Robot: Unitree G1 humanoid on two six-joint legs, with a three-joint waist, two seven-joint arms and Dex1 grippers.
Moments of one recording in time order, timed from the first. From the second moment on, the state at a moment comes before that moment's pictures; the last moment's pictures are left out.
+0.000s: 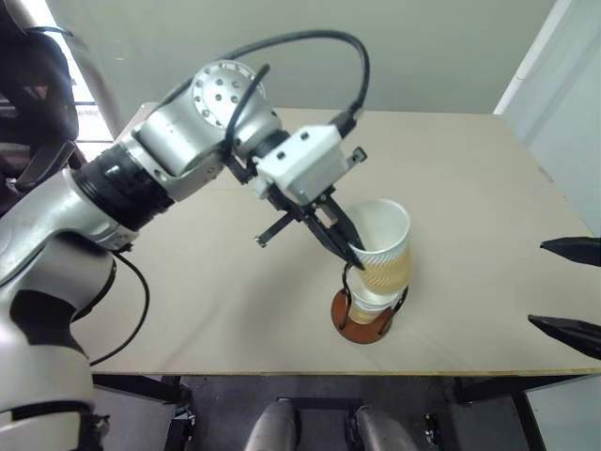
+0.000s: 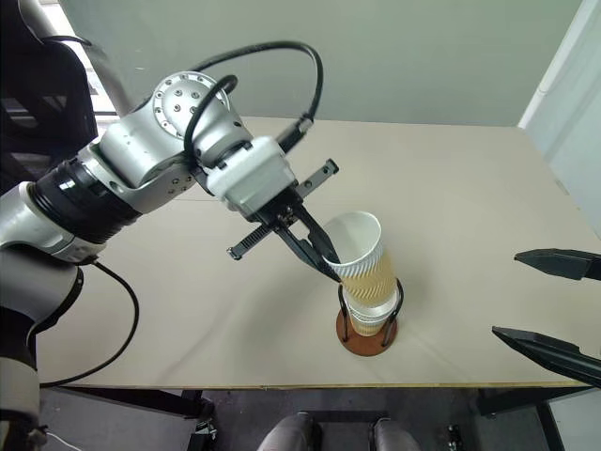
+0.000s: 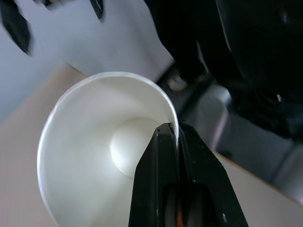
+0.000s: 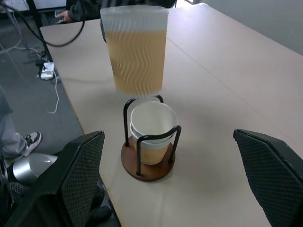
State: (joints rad) left arm -1.56 0.86 -1.06 0.20 -0.96 -0.18 -1.58; right arm 0.34 -1.09 -1.25 -0.71 1.19 0.93 1.13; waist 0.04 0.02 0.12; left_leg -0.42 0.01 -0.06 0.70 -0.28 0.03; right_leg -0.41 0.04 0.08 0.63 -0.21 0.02
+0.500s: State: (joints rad) left arm -1.59 0.72 -1.22 0.43 -0.84 -0.36 -1.58; right arm 0.37 -1.07 -1.30 -0.75 1.22 0.93 1.07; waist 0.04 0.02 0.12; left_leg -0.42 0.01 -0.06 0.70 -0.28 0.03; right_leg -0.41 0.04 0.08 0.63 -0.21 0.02
